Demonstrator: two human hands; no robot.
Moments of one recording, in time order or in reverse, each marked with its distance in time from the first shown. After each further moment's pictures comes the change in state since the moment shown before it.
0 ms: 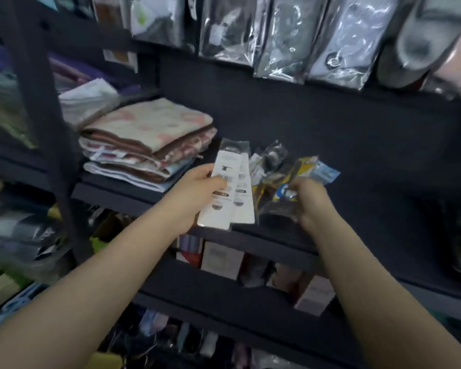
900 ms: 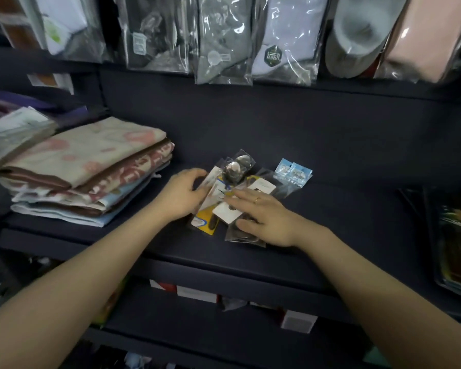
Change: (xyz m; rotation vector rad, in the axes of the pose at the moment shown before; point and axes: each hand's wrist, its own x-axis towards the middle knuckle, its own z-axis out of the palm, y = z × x) left_hand 0.114 -0.017 0.040 0.973 0.064 0.318; right_hand 0.052 0.004 -0.049 -1.378 -0.647 -0.684
